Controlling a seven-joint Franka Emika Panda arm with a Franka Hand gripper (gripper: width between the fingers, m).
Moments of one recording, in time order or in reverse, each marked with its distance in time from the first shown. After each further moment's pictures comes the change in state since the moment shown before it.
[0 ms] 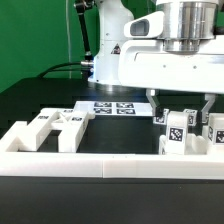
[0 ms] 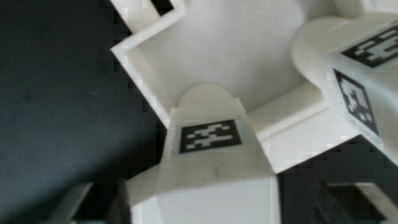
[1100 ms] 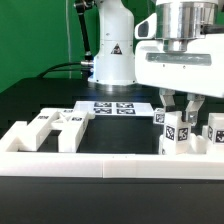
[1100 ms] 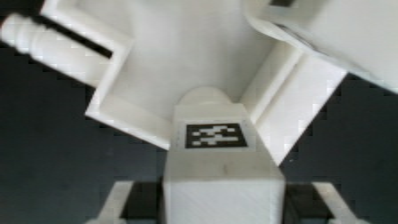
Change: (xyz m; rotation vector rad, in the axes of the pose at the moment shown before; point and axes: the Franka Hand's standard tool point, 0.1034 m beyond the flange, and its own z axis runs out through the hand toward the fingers) arm -0.002 0.000 0.000 0.011 -0.002 0.664
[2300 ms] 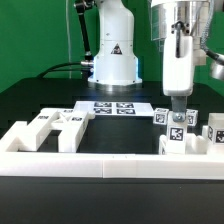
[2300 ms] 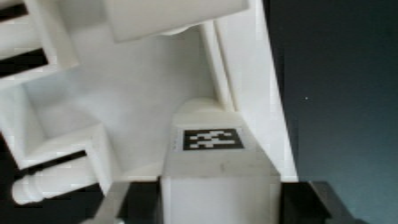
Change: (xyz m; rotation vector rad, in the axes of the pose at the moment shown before) arm -0.001 -0.002 0.000 0.048 -0.032 0.769
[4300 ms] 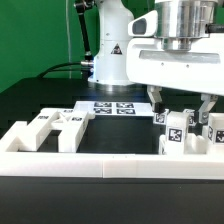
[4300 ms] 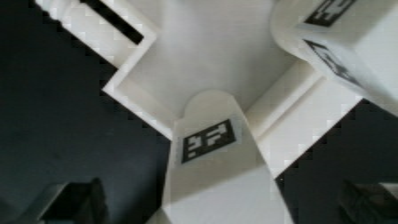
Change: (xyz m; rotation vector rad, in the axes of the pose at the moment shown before) arm 0.004 0.002 -0.003 -0.098 0.013 -1.139
